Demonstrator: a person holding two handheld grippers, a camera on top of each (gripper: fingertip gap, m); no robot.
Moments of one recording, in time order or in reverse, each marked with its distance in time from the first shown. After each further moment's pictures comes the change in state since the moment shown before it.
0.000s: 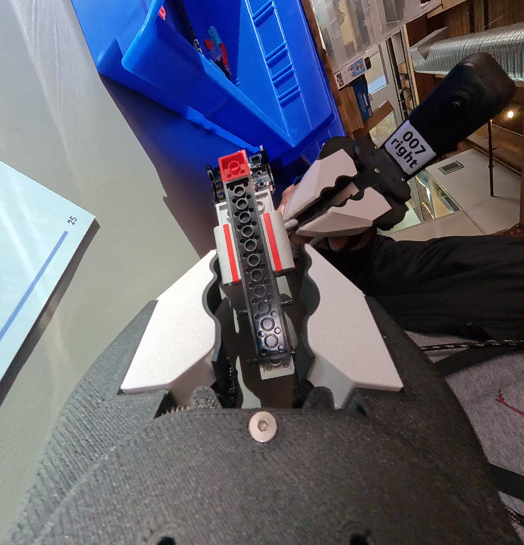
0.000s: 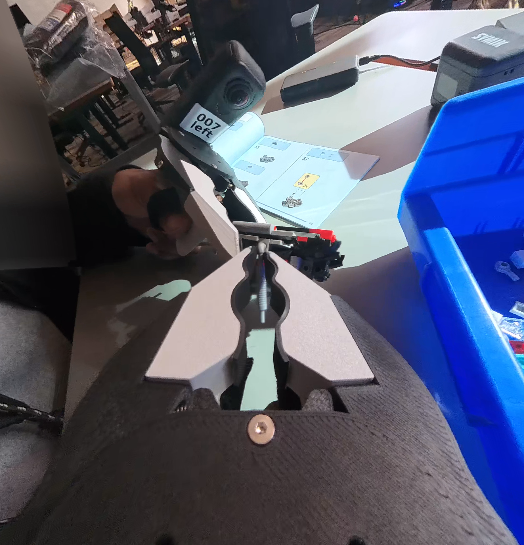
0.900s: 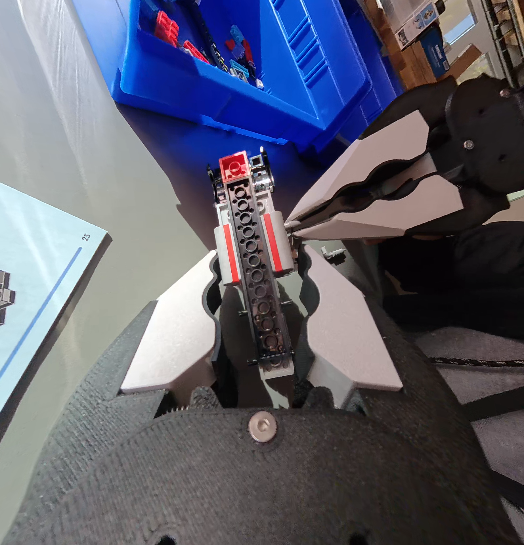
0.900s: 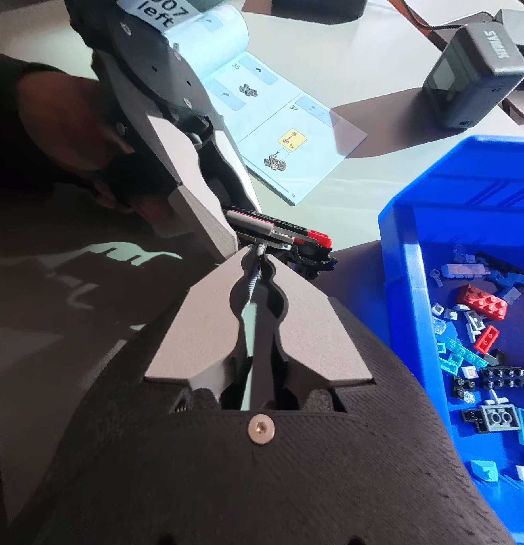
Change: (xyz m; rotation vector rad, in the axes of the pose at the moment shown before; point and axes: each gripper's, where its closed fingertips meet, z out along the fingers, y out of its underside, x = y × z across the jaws) left arm -0.009 0.004 0.005 -0.020 -0.202 0.193; right arm 0.003 0.011 0.000 -0.287 0.182 -0.277
